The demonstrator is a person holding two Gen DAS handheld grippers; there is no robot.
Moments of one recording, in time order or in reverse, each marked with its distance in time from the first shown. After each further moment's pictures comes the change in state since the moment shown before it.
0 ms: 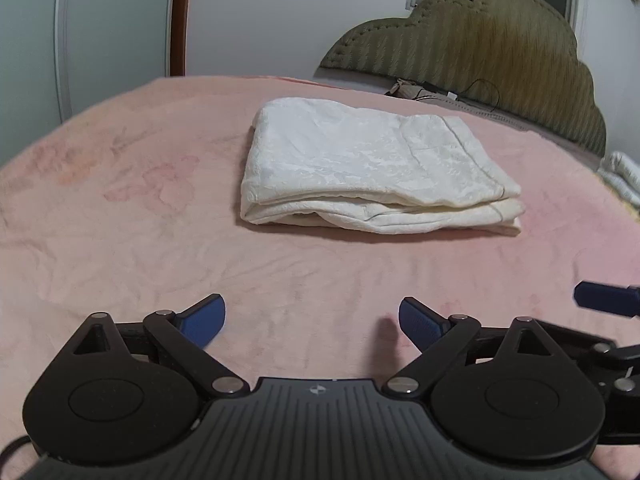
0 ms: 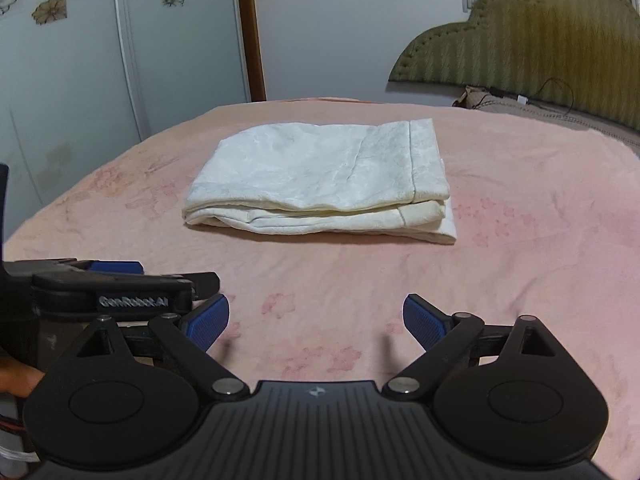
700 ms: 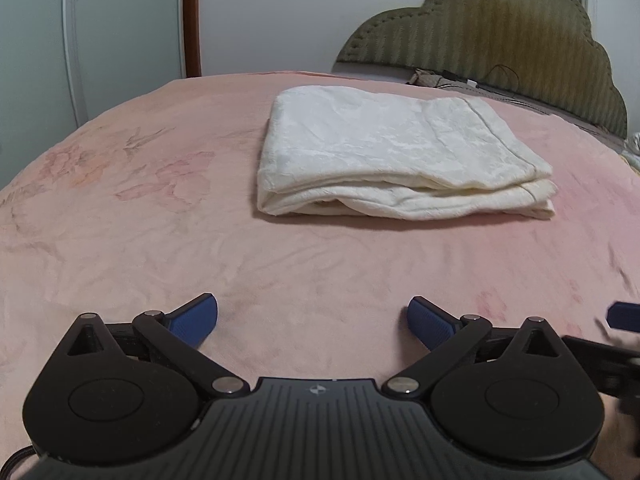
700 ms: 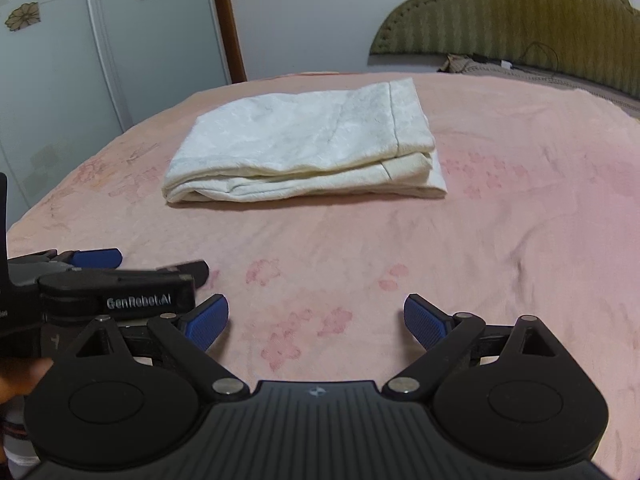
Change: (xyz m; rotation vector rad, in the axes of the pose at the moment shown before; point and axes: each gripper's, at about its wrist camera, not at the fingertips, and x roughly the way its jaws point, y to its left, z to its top) left arm 0.016 0.003 -0.002 0.022 0.016 0.074; right arm 0.008 -0.012 -0.014 0.103 0.056 -0.005
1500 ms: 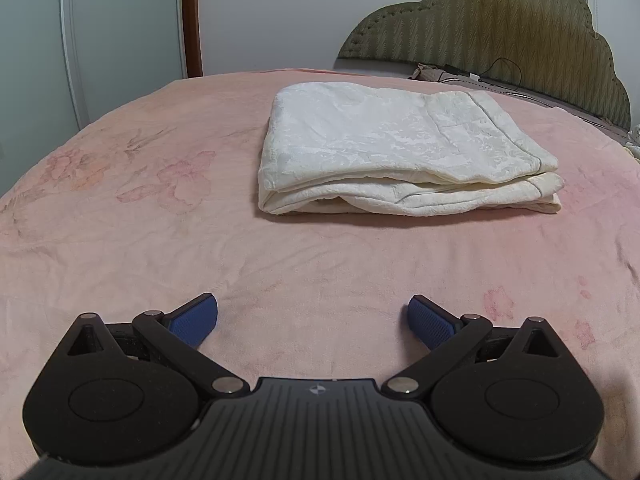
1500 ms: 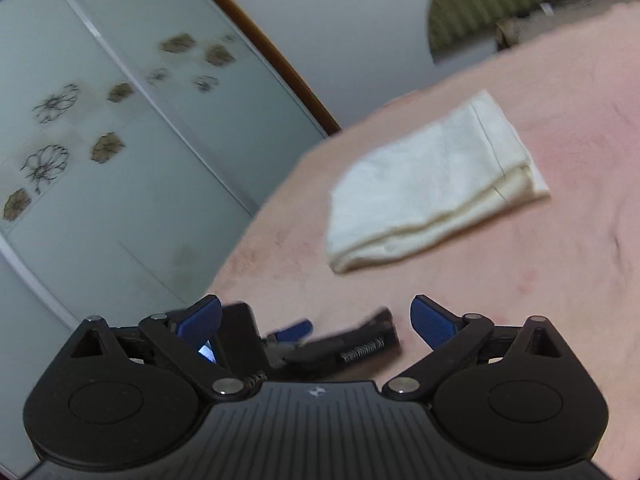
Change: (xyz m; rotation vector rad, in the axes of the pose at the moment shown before) left arm 0.001 -0.003 -0.001 0.022 0.007 0.017; right arm -0.064 0.019 0.032 0.183 -0.138 0.310
